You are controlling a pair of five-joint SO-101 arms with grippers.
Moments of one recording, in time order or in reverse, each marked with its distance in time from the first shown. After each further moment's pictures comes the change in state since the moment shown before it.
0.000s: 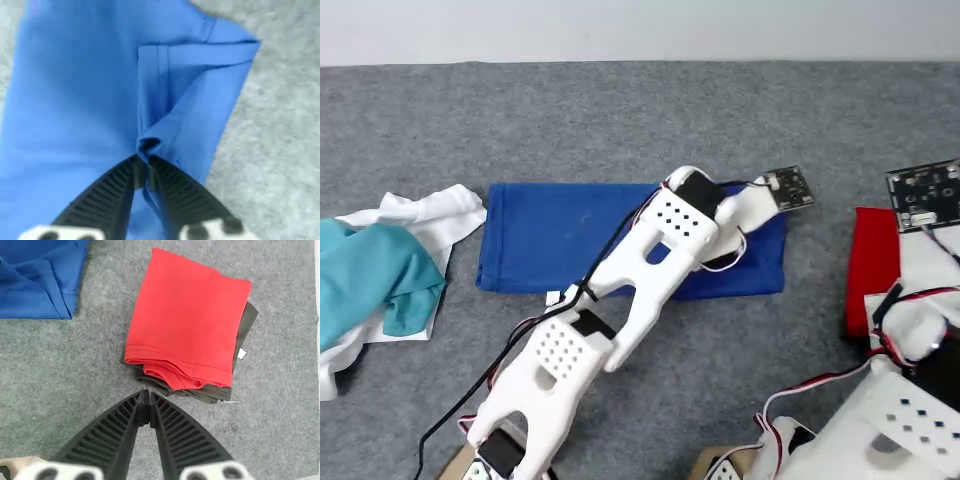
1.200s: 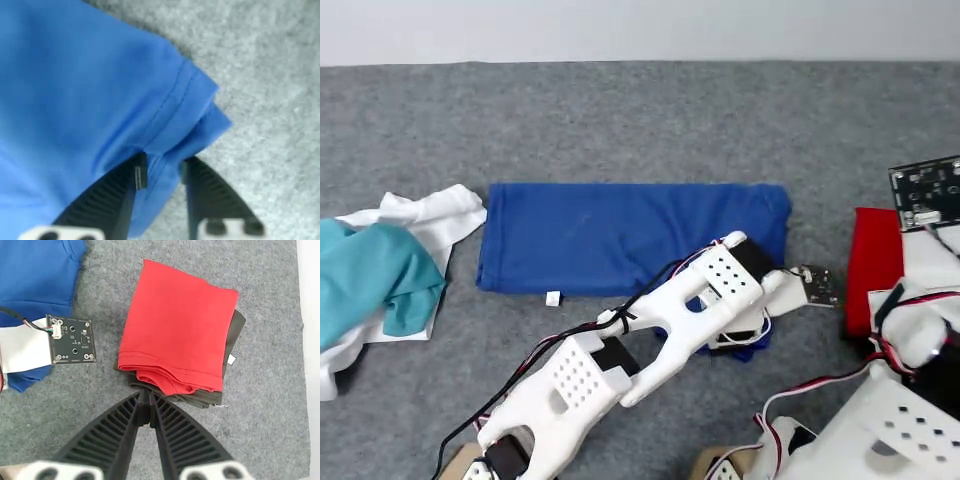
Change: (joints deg) left arm 12.7 -4.5 18.3 2.1 0.4; right arm 0.0 0.0 -2.9 0.0 0.0
